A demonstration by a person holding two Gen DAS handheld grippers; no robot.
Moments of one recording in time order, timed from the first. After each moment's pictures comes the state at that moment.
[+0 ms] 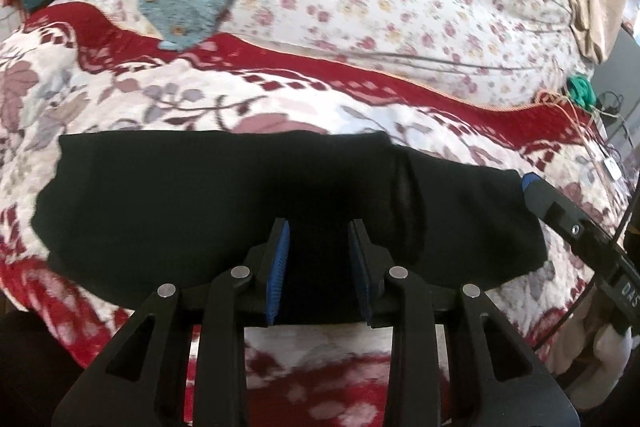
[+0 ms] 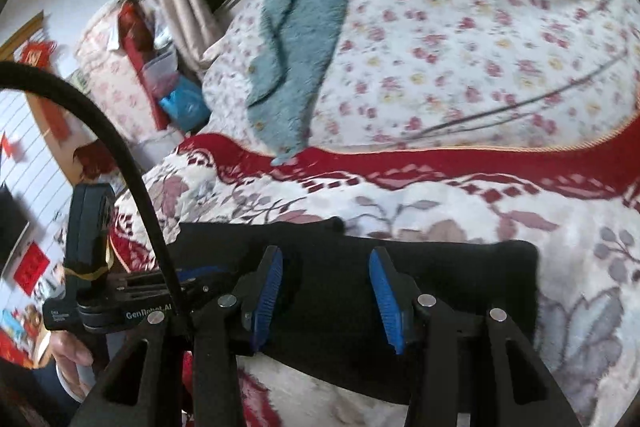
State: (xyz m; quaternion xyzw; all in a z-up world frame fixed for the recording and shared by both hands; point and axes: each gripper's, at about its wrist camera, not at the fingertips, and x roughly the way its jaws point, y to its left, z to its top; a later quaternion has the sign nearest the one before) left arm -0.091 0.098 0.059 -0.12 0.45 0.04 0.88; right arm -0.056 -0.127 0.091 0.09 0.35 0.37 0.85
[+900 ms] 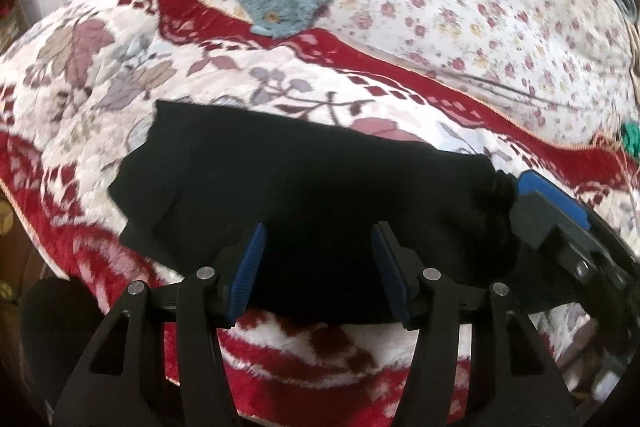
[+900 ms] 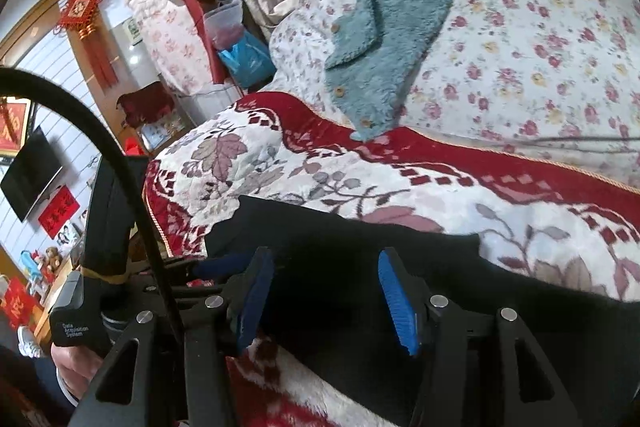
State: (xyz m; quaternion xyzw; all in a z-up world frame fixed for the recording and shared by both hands) left arm -0.116 0.158 0.055 -0.16 0.45 0.15 0.86; right arm -0.058 -0.013 0.093 0.04 0.36 0.47 0.81
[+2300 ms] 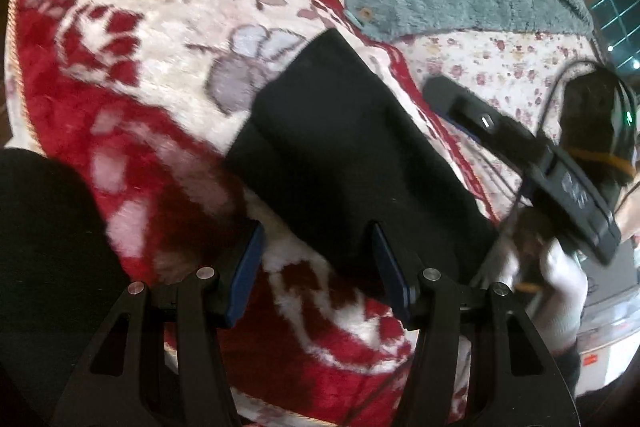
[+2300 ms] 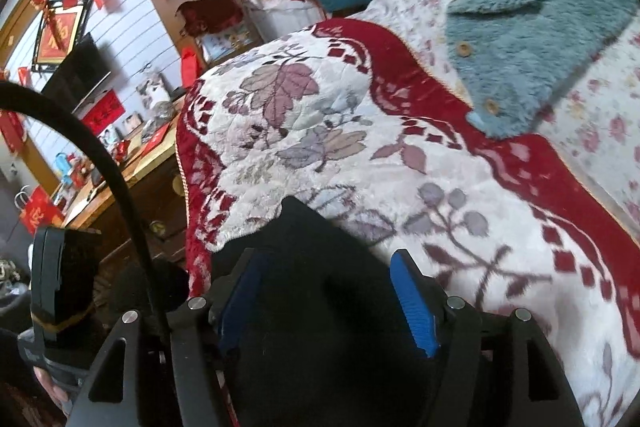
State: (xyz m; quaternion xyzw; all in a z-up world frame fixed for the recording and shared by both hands) left arm -0.187 0.247 0.008 -0.41 0.39 0.14 0.81; right arm -0.003 0.168 0.069 -0.10 0.39 0.60 0.69
